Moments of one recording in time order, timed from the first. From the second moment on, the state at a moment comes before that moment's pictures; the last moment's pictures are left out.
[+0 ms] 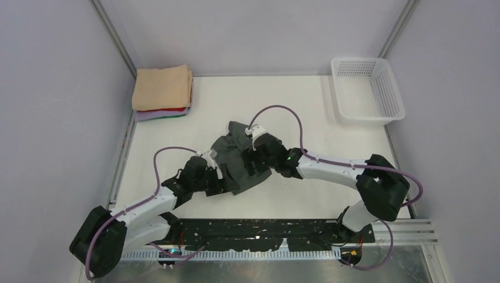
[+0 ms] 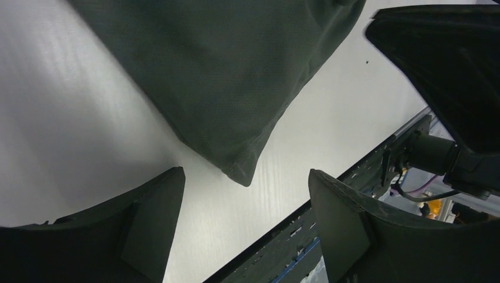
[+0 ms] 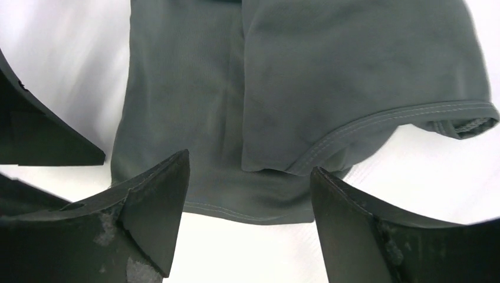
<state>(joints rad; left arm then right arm) -0.56 0.97 0.27 -0.05 0.32 -0.80 0.91 1.51 0.91 -0.12 0.14 0.29</state>
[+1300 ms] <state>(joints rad) -0.71 0.90 0.53 -0.35 -0.30 -0.73 0.90 1.56 1.00 -0.19 0.67 0.33</state>
